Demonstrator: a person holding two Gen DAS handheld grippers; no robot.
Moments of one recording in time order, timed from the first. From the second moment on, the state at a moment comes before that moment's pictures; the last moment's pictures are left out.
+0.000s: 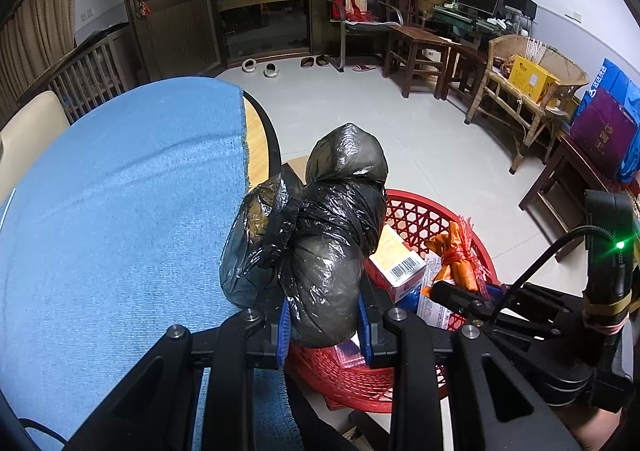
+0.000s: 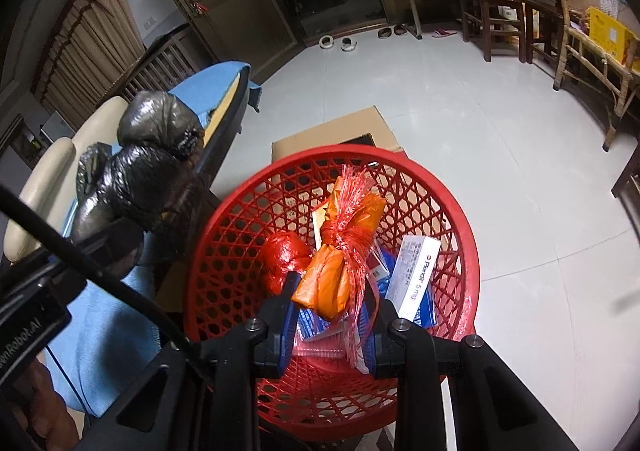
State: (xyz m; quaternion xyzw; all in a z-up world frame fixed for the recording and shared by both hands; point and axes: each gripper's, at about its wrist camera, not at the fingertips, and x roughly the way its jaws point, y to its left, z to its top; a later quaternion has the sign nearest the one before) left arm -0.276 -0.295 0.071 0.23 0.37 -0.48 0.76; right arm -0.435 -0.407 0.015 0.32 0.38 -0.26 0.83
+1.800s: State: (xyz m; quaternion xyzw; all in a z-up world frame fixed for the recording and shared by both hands) left arm -0.286 -0.316 0.056 0.25 0.37 -0.47 0.76; right arm -0.473 -0.435 0.058 0.34 0.31 -0.31 0.83
